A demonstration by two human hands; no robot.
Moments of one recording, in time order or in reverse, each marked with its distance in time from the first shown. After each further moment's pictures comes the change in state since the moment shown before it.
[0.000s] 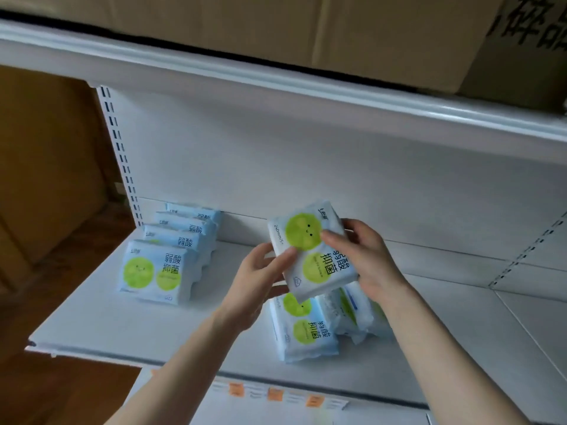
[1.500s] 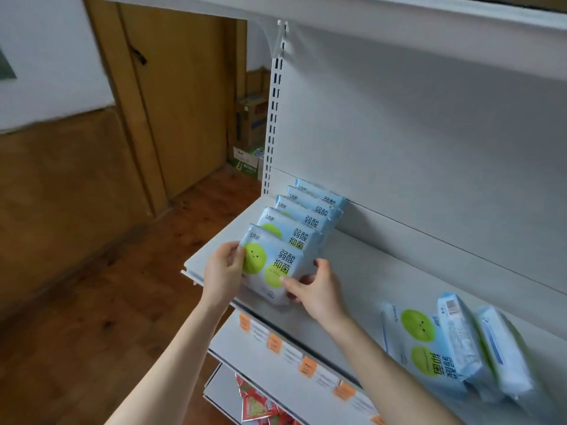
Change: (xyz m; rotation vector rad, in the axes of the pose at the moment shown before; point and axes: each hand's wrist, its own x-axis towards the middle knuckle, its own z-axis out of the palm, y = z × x) left_hand -0.048 -0.034 -0.209 0.509 0.900 0.101; right_hand -0.012 0.127 0.196 -0.463 -0.330 0.091
